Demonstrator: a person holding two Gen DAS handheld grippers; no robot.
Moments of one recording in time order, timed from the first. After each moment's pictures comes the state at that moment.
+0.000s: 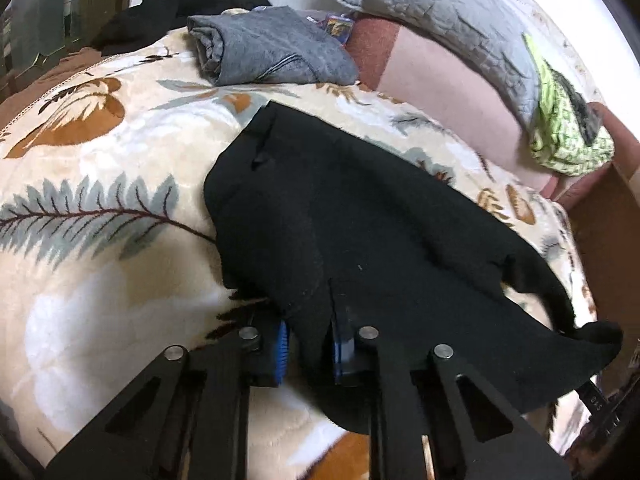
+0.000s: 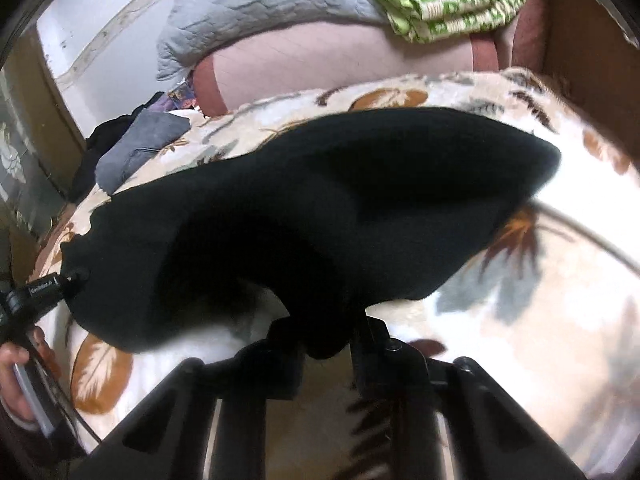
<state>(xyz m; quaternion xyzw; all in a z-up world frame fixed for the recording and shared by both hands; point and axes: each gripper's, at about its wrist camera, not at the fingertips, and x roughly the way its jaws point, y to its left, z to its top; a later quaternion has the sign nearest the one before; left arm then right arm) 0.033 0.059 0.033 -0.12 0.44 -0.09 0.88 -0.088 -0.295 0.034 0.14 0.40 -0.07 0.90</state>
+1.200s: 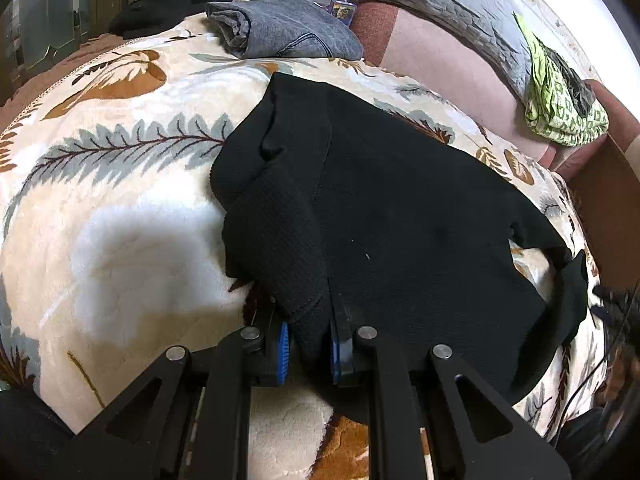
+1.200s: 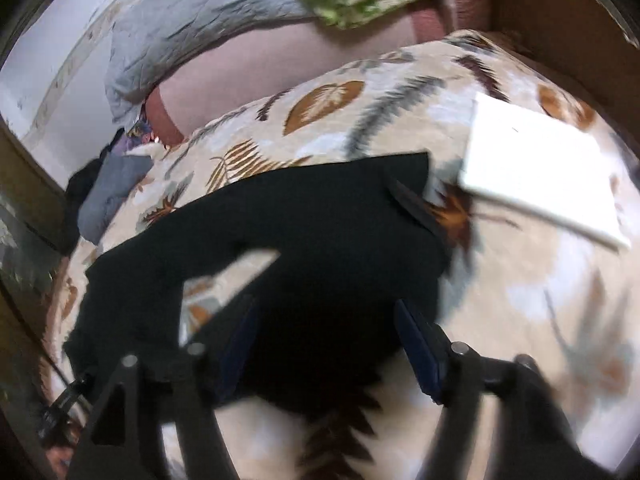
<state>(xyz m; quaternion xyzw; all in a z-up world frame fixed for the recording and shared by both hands) -0.020 0.076 0.024 -0.10 0.47 -0.08 0.87 -0.075 -0.349 0.050 0.22 0.43 -0.11 0.87</state>
